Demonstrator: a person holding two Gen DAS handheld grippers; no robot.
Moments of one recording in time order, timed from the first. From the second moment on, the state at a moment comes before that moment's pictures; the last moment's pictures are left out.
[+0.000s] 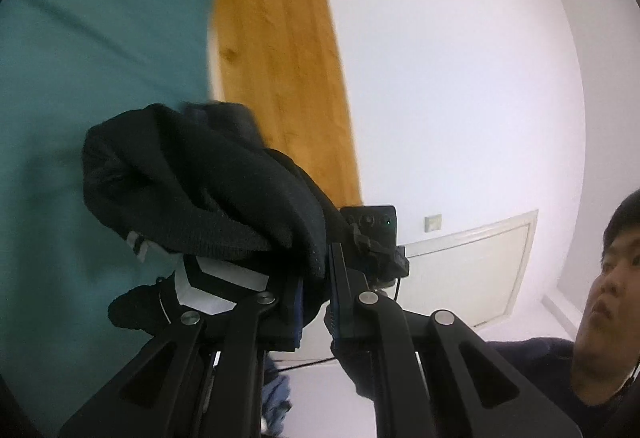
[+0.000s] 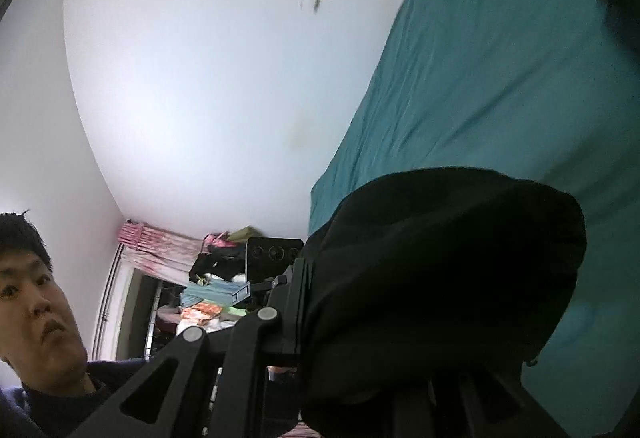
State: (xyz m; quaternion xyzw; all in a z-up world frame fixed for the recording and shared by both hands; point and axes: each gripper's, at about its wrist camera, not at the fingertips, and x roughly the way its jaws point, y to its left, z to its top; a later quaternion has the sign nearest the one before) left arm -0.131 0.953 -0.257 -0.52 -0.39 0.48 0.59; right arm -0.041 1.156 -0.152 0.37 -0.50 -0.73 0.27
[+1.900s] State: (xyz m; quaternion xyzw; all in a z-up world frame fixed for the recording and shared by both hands) left arm -0.121 1.404 -0.416 -0.64 -0.35 0.51 0.46; right arm 0.104 1.556 -0.349 0.24 -0.67 -0.68 -0.17
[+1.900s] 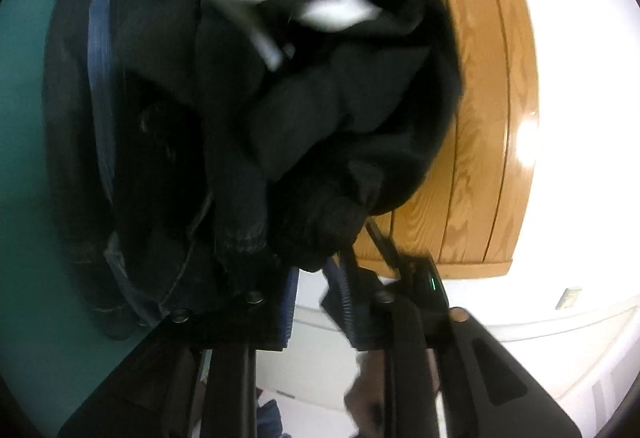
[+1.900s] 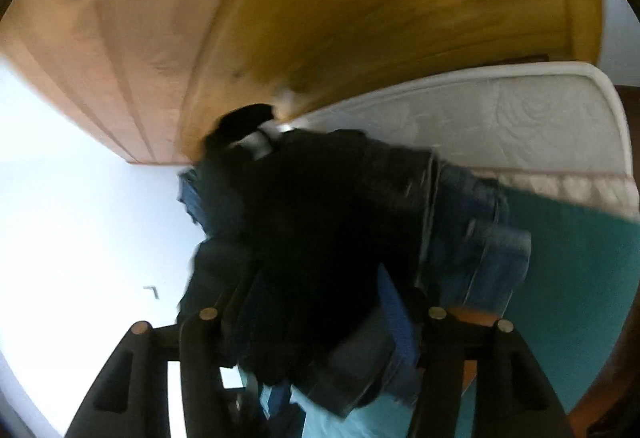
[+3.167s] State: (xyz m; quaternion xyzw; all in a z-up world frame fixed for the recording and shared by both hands) left arm -0.115 1.183 -0.260 -0.55 0.27 0.65 0.44; right arm 0.095 1.311 -0.164 0.45 -0.32 -0.71 -0.44
